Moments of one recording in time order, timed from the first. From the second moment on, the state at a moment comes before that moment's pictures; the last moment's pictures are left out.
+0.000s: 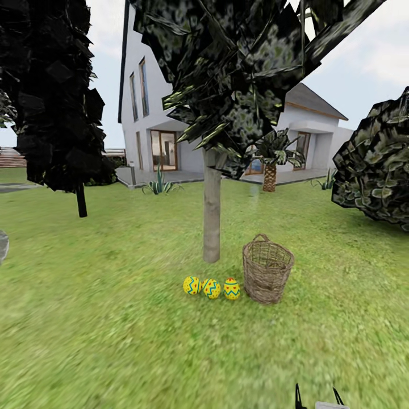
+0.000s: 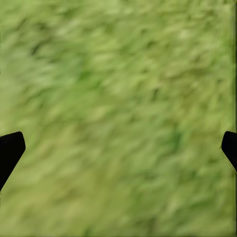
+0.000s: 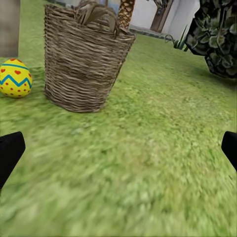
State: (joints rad) left arm -0.35 0.13 -0.32 -0.02 0.69 -0.24 -0.16; right arm -0.32 -0.06 0.74 0.00 -0.33 -1.00 -0.64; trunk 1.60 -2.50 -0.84
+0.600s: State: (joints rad) left arm -0.35 0.12 -0.32 -0.02 0.69 -0.24 -0.16; right arm -0.32 -0.05 0.74 0.00 -0.33 -0.99 -0.64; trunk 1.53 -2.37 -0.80
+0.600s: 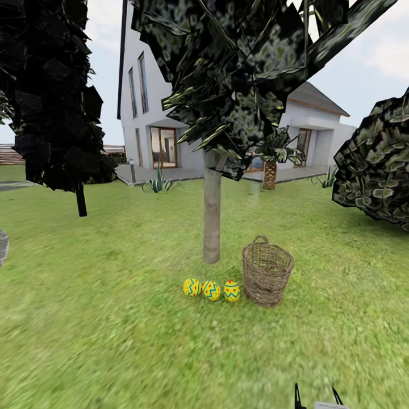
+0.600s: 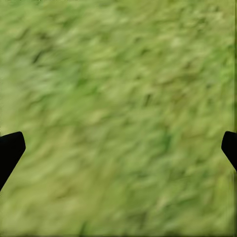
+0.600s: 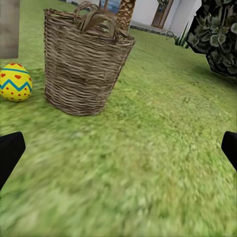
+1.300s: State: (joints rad) left arm -0.25 0.07 -0.32 -0.02 0.69 -0.40 -0.08; right arm -0.24 -0.05 0.73 0.01 -0.36 -1.00 -0.64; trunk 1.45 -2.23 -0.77
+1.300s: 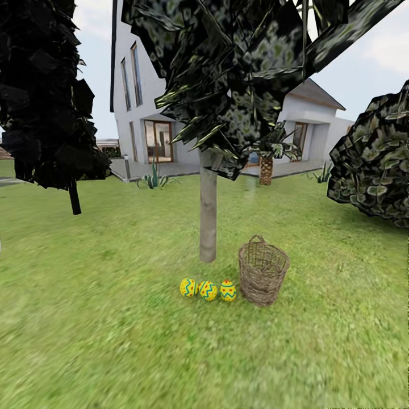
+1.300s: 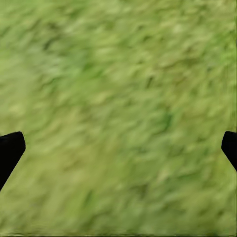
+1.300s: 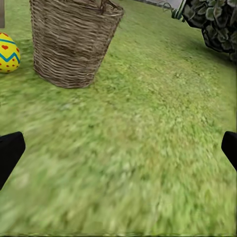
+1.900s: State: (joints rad) left arm -0.06 0.02 -0.32 -0.02 0.69 -0.76 -0.03; right arm -0.07 -0.02 0.73 0.01 -0.35 -1.05 -0.64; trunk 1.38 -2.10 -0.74
